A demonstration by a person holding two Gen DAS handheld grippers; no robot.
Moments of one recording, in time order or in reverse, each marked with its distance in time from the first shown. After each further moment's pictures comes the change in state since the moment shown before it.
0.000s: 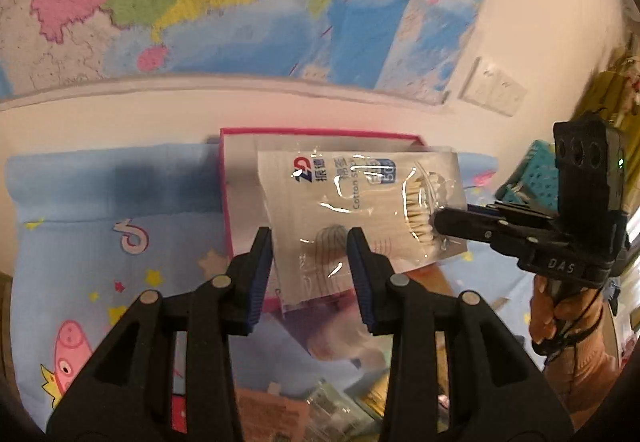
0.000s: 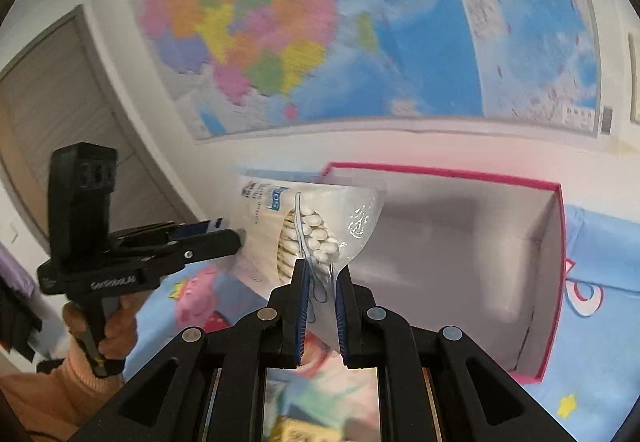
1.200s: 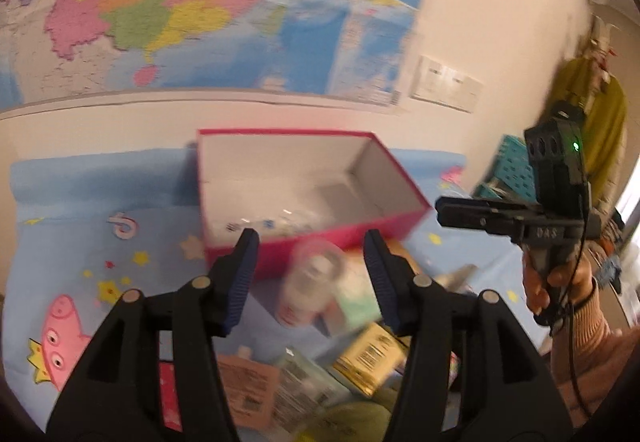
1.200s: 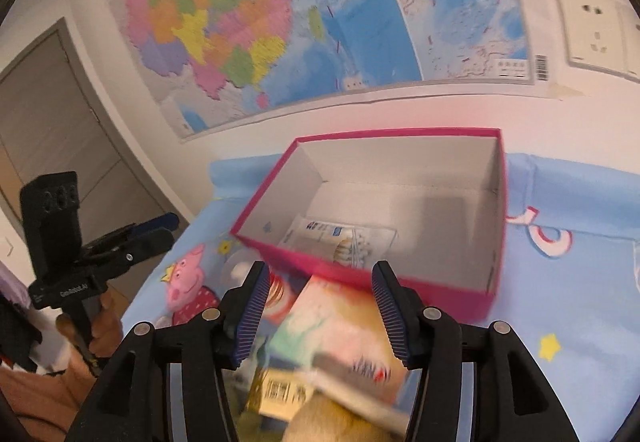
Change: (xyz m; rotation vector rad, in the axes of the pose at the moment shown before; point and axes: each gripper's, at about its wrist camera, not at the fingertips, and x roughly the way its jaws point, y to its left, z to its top) left arm -0.061 -0.037 -0.067 0.078 -0.139 -0.083; right arm -0.058 -0.003 -0.054 0.035 -0.034 -0.061
